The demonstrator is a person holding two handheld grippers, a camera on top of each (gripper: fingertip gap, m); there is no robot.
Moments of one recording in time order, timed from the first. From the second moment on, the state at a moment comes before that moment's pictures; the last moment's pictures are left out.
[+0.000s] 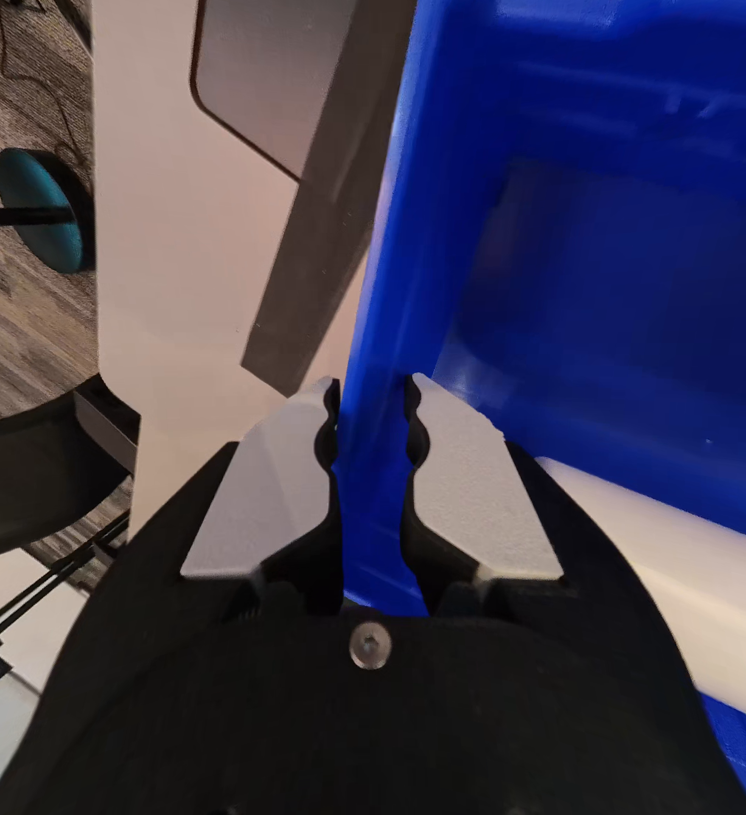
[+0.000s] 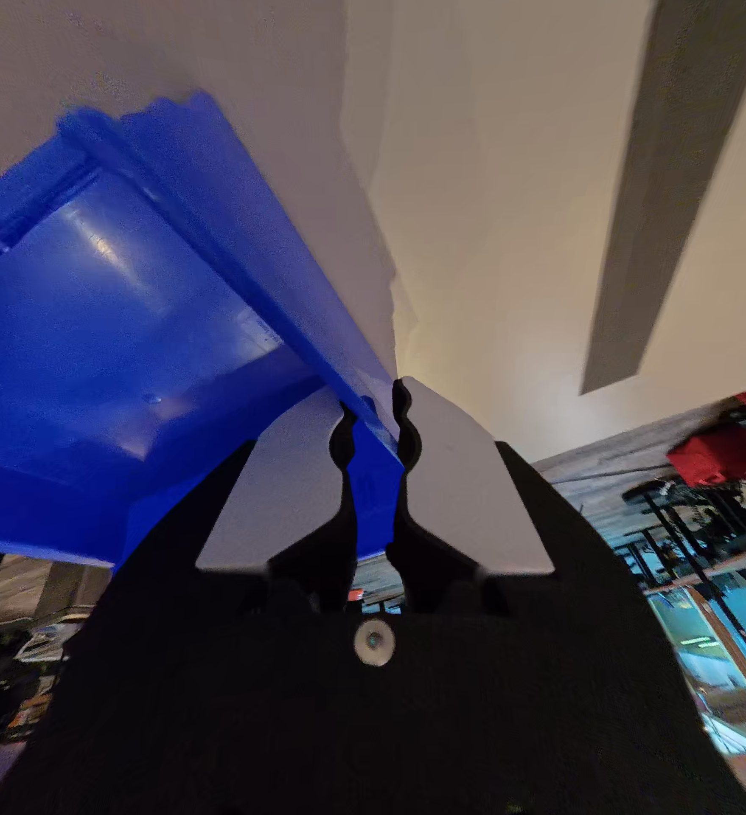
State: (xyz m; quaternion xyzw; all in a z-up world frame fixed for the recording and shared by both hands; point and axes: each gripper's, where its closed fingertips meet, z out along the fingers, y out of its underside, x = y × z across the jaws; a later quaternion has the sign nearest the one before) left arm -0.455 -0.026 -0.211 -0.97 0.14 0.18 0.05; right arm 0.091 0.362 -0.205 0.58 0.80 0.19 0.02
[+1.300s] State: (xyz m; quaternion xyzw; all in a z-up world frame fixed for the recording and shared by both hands) left arm -0.514 0.046 -0.178 -0.95 0.08 0.29 0.11; right arm -0.035 0.497 -0.162 0.59 0.73 0.25 -0.23
